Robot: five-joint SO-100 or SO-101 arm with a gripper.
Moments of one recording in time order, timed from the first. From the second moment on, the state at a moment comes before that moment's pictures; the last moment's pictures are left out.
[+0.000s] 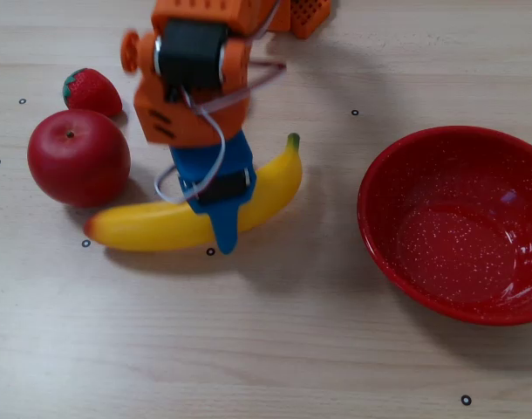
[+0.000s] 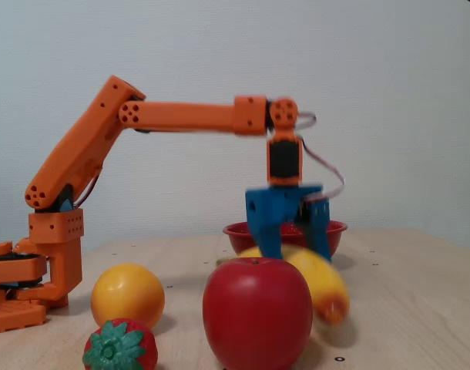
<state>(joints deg) -11.7 55.7 52.5 88.7 36.3</state>
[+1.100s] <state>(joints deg) 25.9 69.9 40.8 93.3 19.8</state>
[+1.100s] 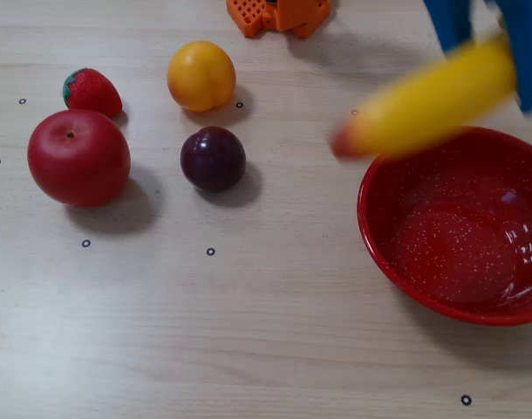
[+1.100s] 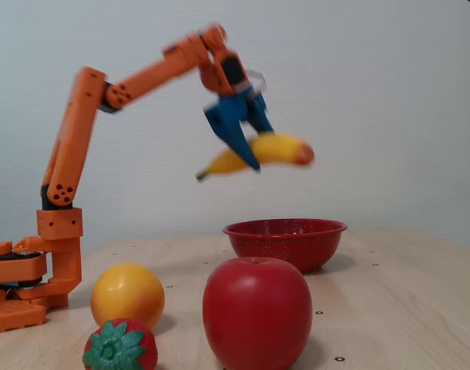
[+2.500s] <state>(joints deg) 16.3 101.8 57.9 87.7 7.5</state>
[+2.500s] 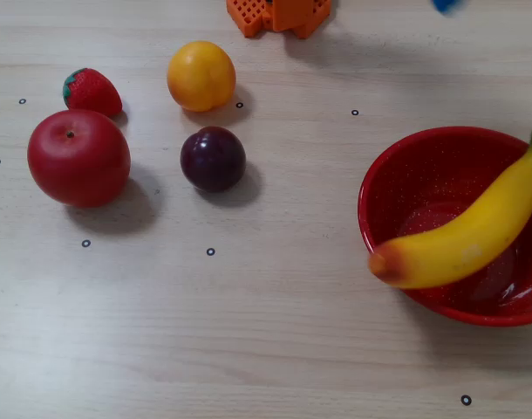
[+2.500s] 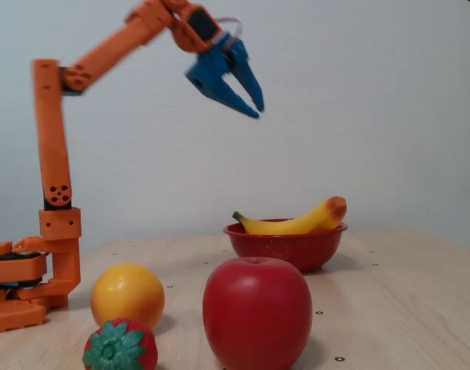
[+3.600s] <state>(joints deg) 0.2 187.4 178.5 42.5 -14.2</state>
